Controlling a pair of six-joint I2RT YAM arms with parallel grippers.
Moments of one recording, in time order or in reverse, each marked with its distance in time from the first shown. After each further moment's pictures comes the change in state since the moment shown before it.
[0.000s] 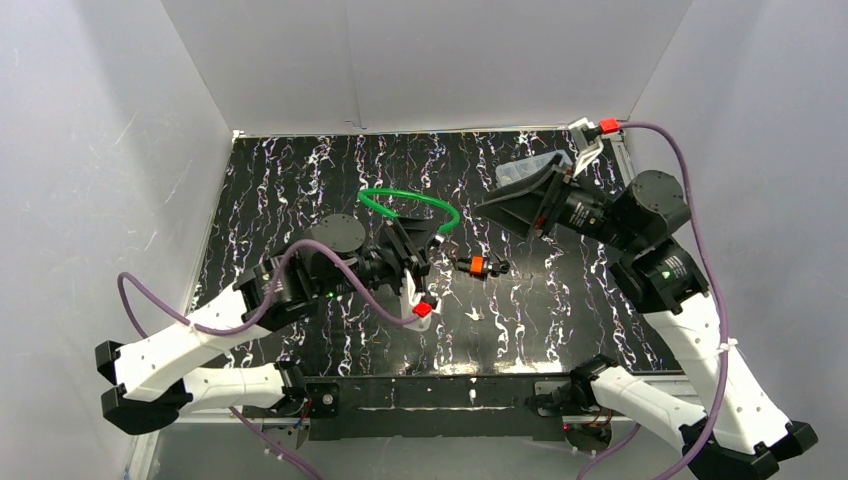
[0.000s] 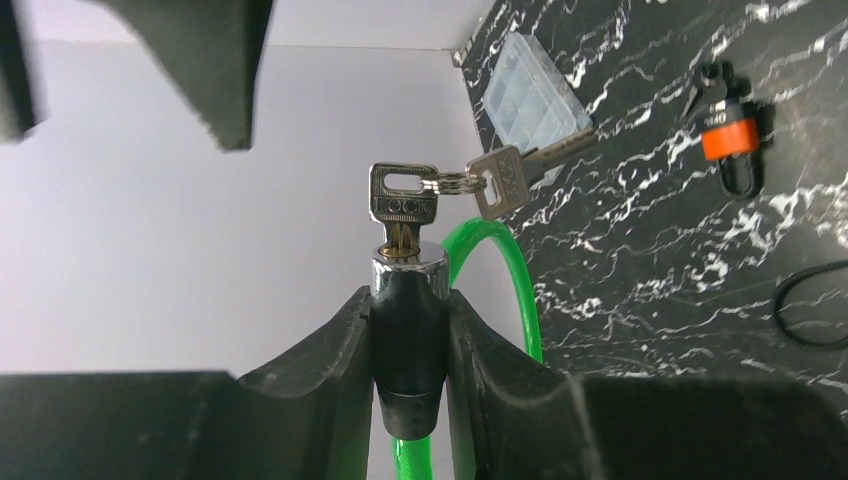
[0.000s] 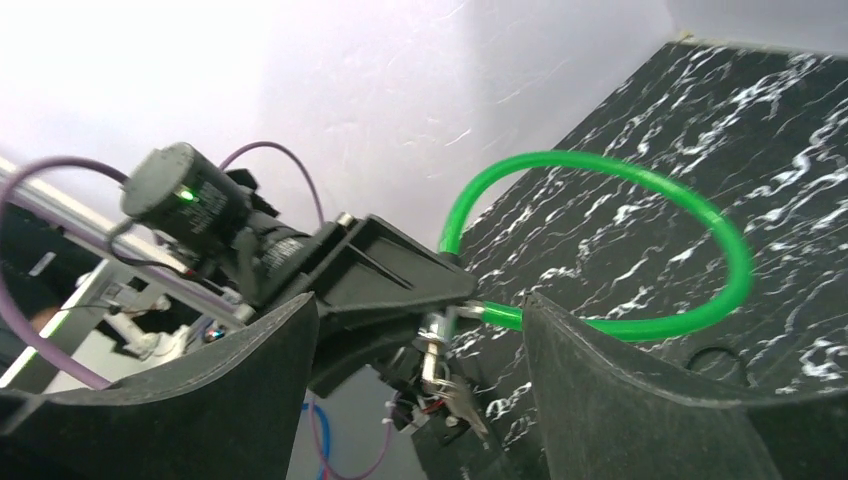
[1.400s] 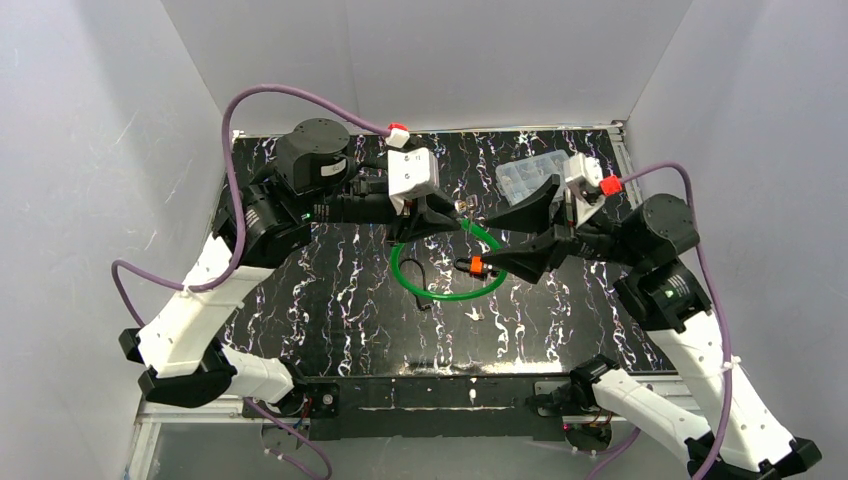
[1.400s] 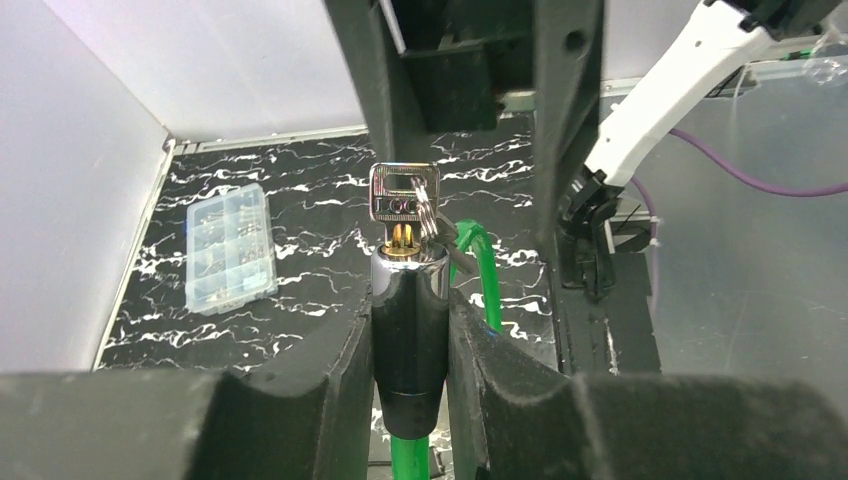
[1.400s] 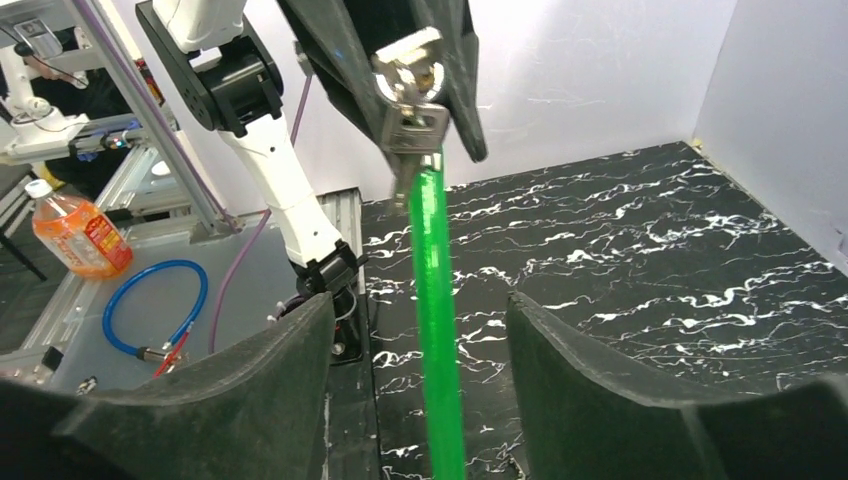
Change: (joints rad) left arm 0.212 0.323 0.695 -0.326 0.538 -1.128; right arm -0.003 -0.096 -0.103 0.081 -0.280 -0.455
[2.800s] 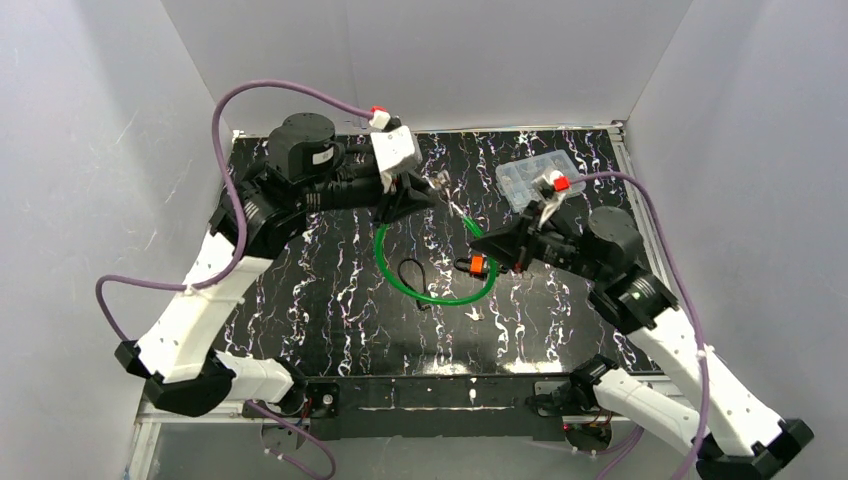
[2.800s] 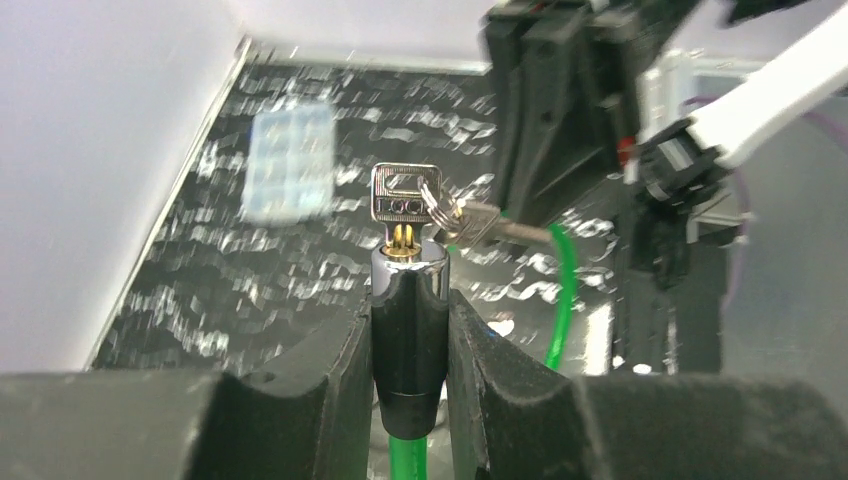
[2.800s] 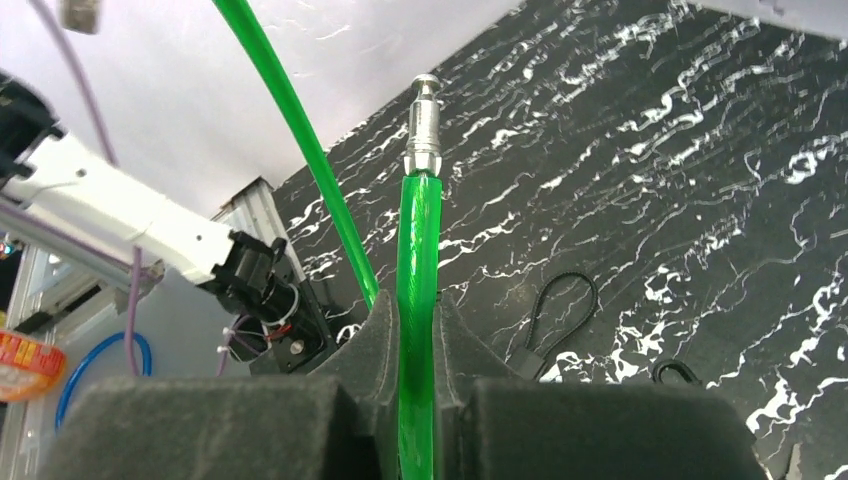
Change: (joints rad) left arm 0.150 -0.037 -0.090 0.015 -0.041 -0.015; right arm 0.086 -0.025 -0.212 -0.077 0.393 0.063
